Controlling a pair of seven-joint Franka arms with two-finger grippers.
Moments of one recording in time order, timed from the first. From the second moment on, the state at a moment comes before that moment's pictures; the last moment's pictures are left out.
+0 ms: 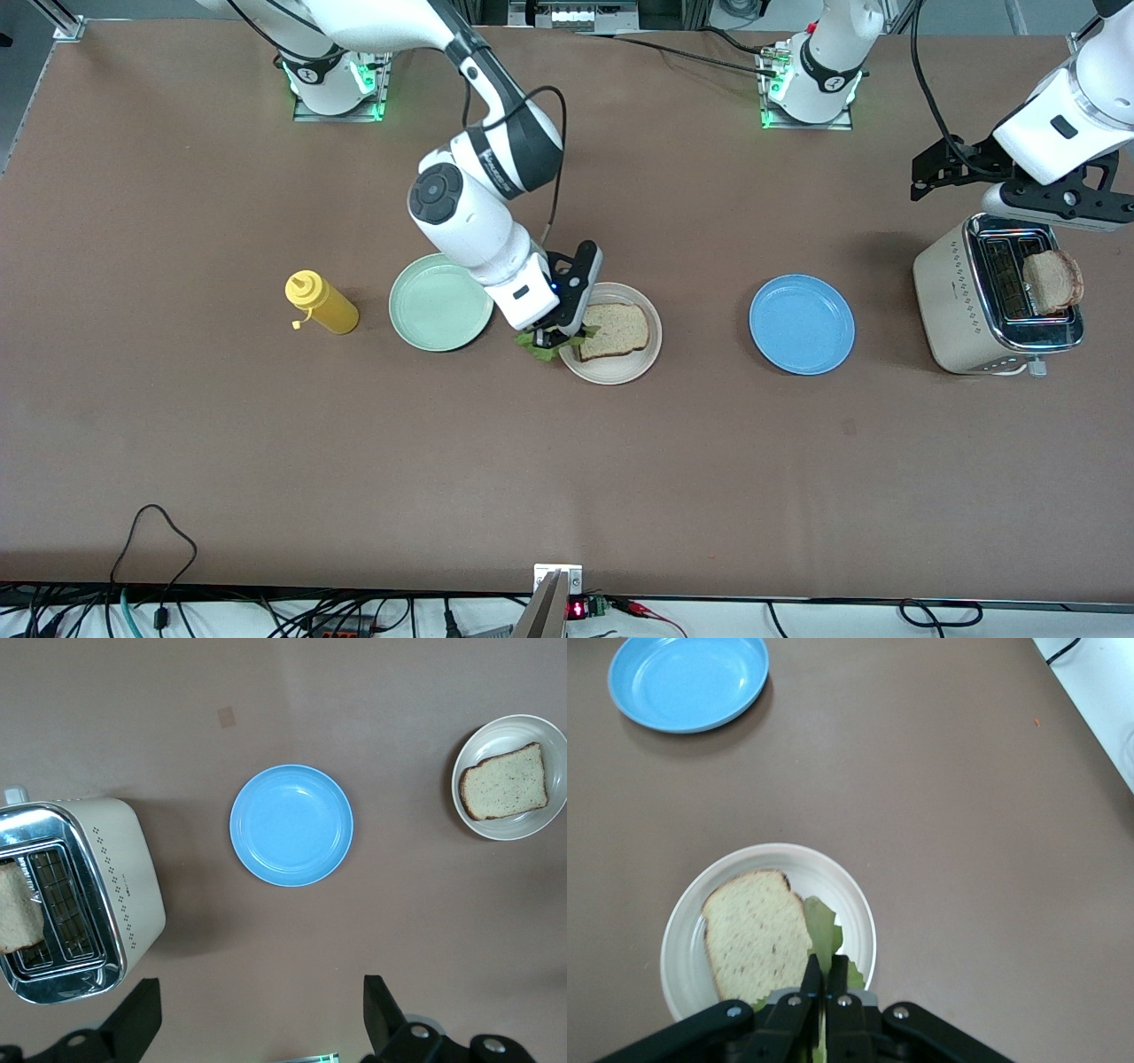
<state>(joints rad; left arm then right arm) -0.05 -0.05 -0.04 -1.67 -0.02 1.53 0.04 0.87 0.70 -0.23 -1.43 0.59 2.49 -0.94</state>
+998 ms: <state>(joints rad) -0.05 -0.05 -0.04 -1.67 -0.02 1.53 0.04 1.00 0.88 -0.23 -1.42 0.63 2.78 -0.81</state>
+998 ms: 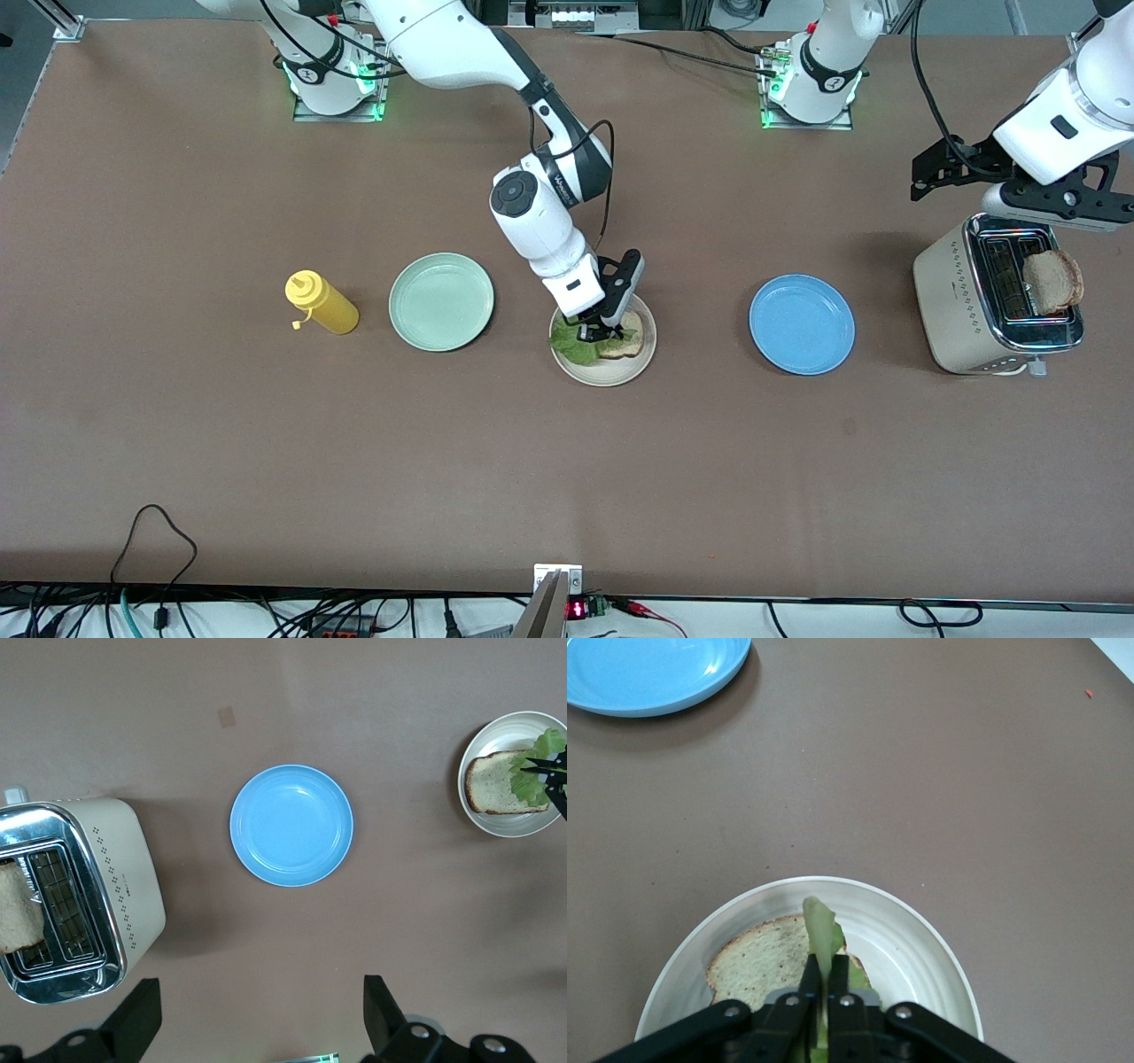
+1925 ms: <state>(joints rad) -0.05 -0.05 -0.04 -1.67 -0.02 1.53 0.04 0.95 0.71 -0.35 -1.31 0.66 2.32 -0.44</state>
